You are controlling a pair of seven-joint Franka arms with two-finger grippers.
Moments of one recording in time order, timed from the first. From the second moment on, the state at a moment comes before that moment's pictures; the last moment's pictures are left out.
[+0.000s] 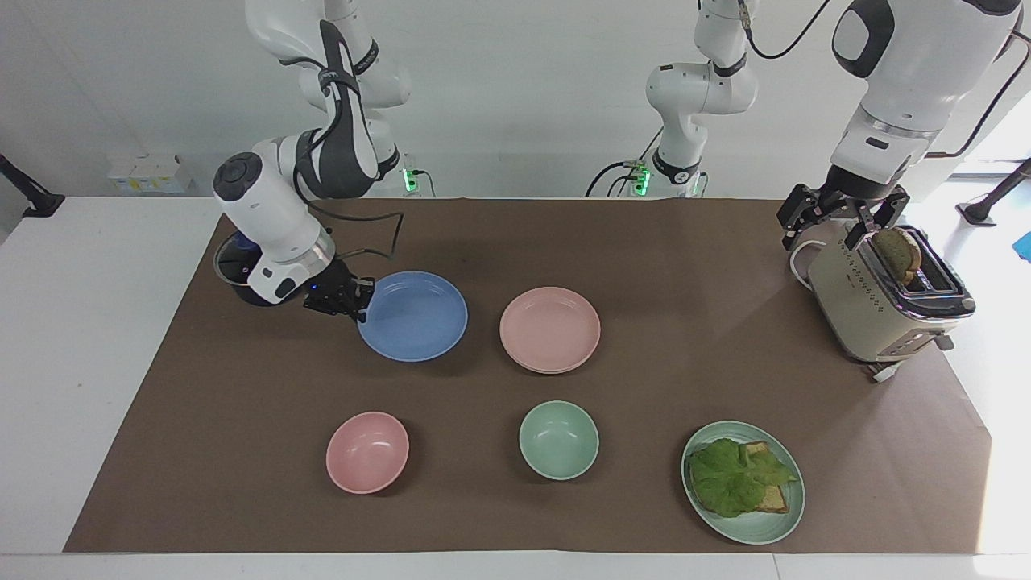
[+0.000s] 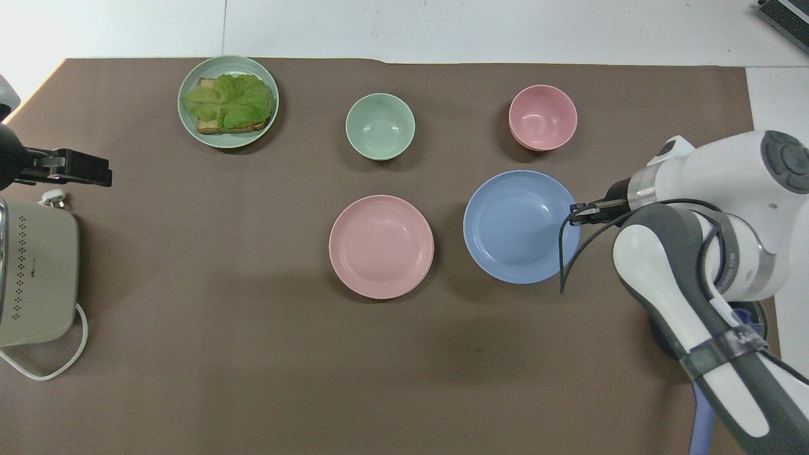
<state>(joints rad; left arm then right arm) -0.15 0.01 0.07 -1.58 0.01 1.70 0.00 0.07 0.13 0.04 -1.97 0.25 2.13 -0.09</state>
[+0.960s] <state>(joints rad) -0.15 0.01 0.07 -1.58 0.01 1.70 0.00 0.42 0.28 0.05 -1.93 0.25 2.37 0.28</state>
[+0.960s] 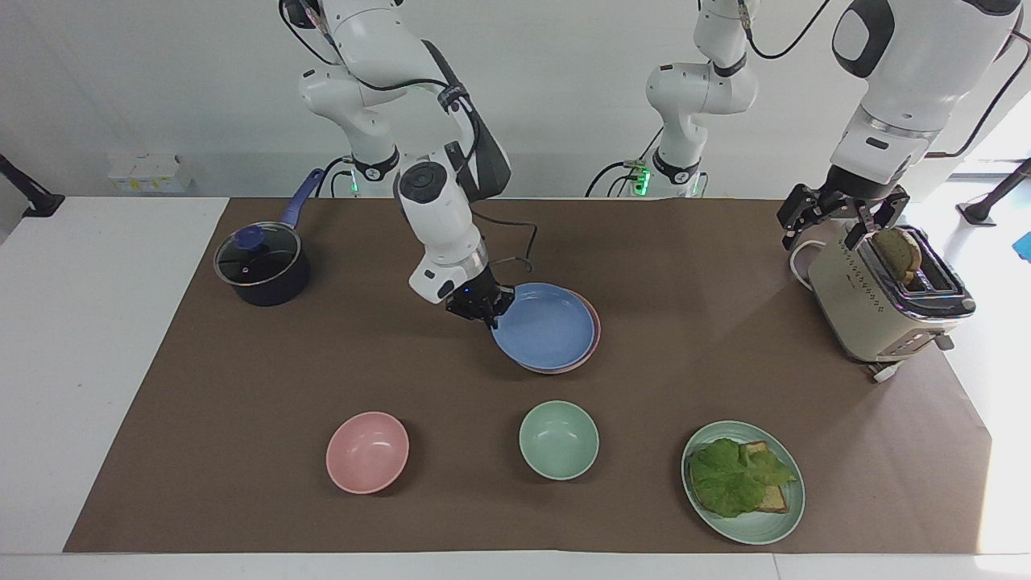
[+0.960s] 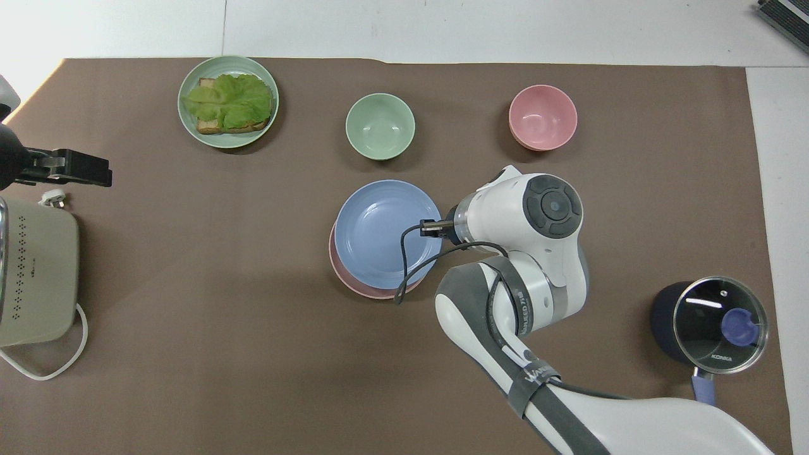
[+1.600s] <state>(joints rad) -0.15 0.01 0.07 -1.58 0.01 1.70 0.00 0.41 0.29 0.04 -1.92 0.25 2.39 0.28</state>
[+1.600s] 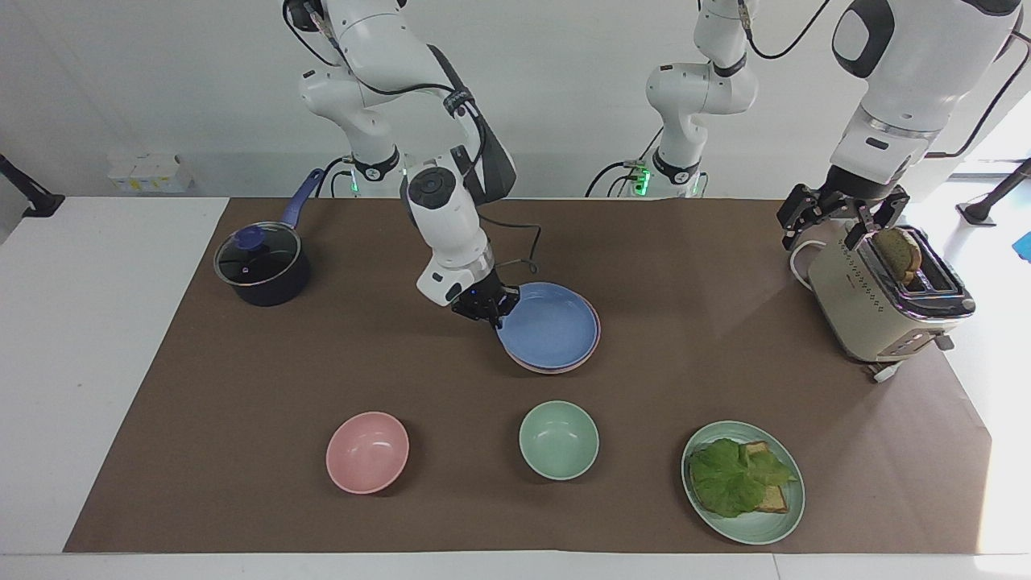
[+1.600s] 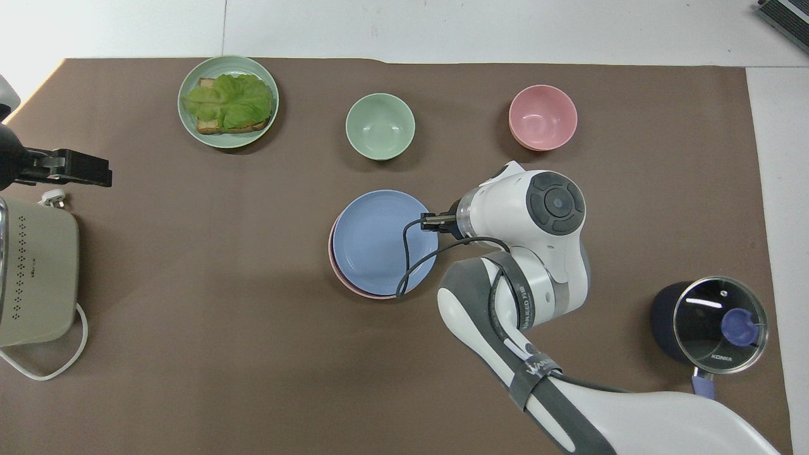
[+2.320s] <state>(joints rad) -0.15 0.01 0.07 -1.58 0.01 1.70 0.00 0.25 0.16 0.02 -1.85 0.20 2.24 0.28</state>
